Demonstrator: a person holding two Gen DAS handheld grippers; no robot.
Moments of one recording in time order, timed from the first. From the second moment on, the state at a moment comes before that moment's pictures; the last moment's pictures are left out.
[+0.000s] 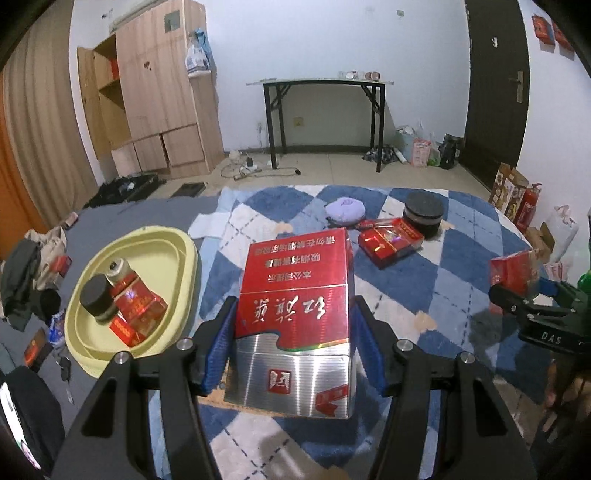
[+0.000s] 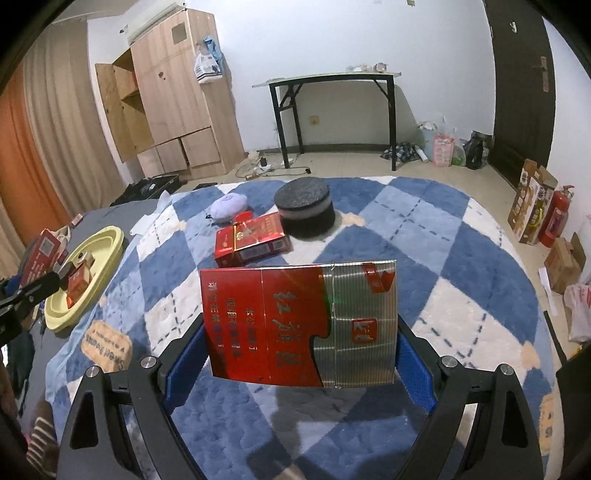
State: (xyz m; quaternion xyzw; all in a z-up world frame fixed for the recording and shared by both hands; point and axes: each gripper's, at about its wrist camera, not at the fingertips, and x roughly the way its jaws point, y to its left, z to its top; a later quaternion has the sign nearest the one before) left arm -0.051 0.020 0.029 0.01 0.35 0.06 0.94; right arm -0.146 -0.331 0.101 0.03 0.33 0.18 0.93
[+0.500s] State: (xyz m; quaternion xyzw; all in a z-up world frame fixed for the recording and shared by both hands) left arm -0.053 0.055 0.018 -0.05 0.37 0.09 0.92; right arm -0.136 -0.317 0.088 0.02 0.34 0.20 0.92
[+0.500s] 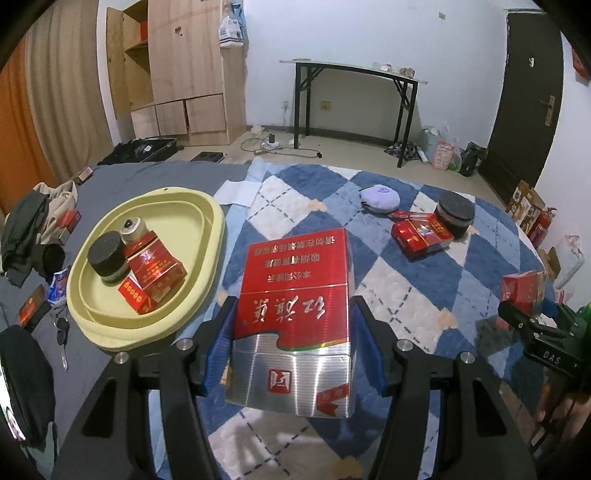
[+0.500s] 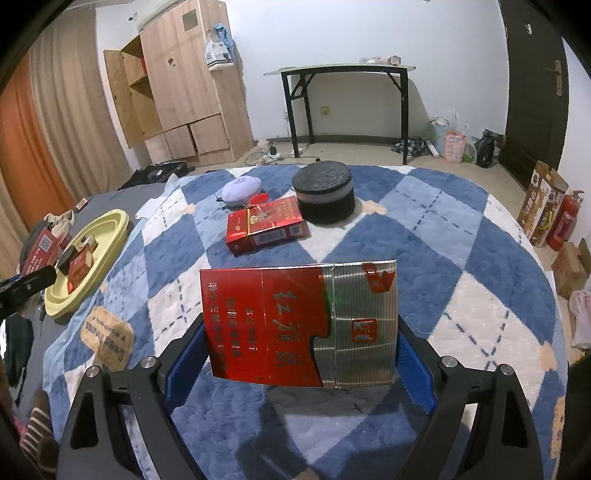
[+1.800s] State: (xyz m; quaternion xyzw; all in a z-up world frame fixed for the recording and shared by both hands) left arm -0.052 0.284 0.001 -0.18 0.41 0.20 0.87; right arm -0.106 -0.132 0.142 -0.04 0.34 0.36 0.87
